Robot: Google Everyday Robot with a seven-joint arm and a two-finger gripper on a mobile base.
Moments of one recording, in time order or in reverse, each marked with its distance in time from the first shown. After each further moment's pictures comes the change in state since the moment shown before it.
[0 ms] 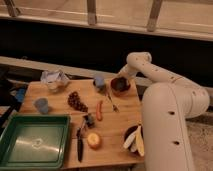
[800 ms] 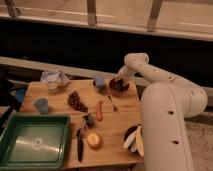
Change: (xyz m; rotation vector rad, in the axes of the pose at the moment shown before) arm 0.016 0.001 0.003 0.020 0.034 -0.047
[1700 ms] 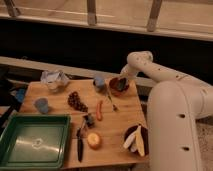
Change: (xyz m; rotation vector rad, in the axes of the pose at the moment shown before) arm -0.003 -0.006 -0.038 -0.007 -0.051 0.013
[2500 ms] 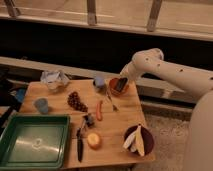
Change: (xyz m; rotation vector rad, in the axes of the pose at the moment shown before) arm 0.076 0.003 -0.112 -0.074 -0.042 -0.016
